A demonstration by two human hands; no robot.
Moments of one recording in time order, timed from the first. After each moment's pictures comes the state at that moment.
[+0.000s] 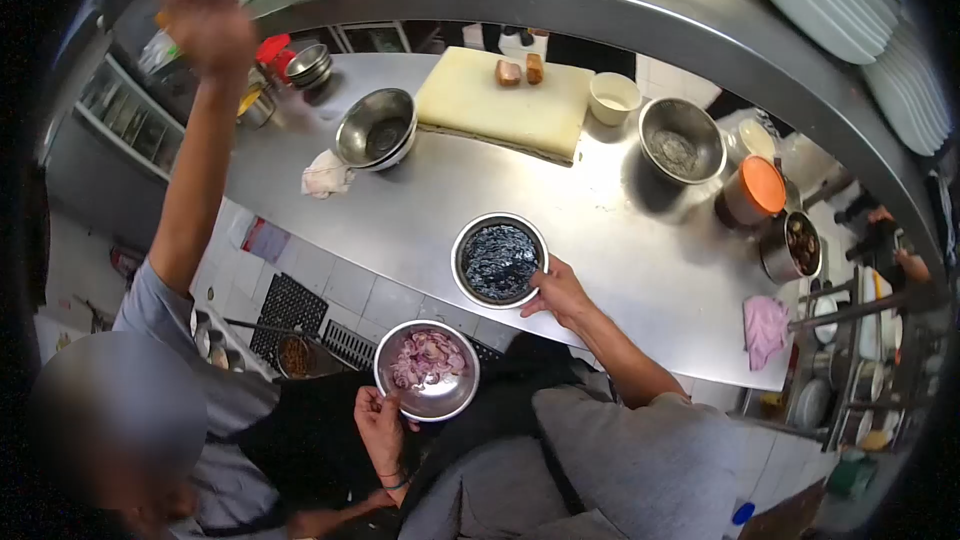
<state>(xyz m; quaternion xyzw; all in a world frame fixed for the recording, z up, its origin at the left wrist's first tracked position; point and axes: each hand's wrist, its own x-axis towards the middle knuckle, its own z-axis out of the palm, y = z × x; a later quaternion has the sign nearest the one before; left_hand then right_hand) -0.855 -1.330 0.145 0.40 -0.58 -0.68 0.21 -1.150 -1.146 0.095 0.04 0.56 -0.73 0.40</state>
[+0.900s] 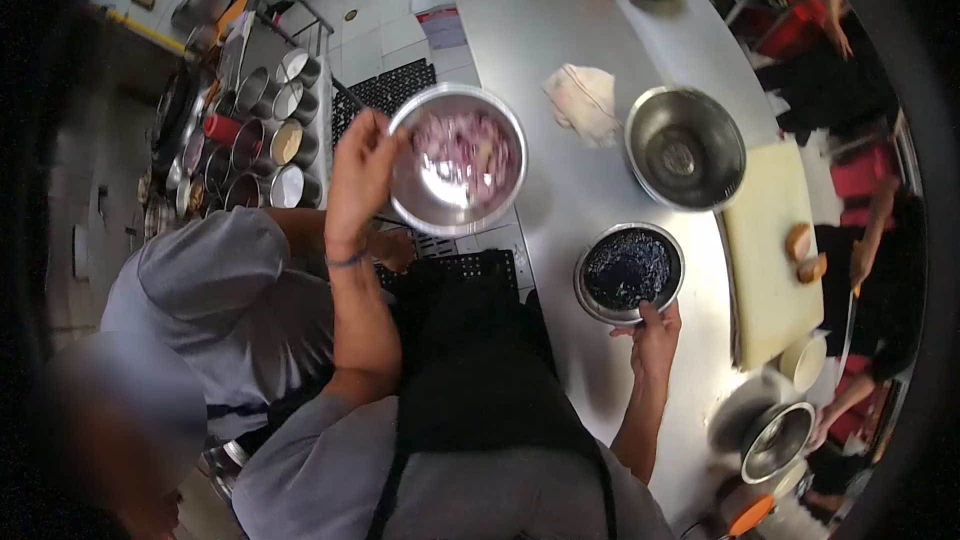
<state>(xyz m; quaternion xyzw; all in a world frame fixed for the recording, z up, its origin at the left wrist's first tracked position) -0.944 -1.663 0.191 0.48 -0.68 -0.37 0.40 -1.230 -1.374 0.079 -0.08 0.61 -0.65 0.45</state>
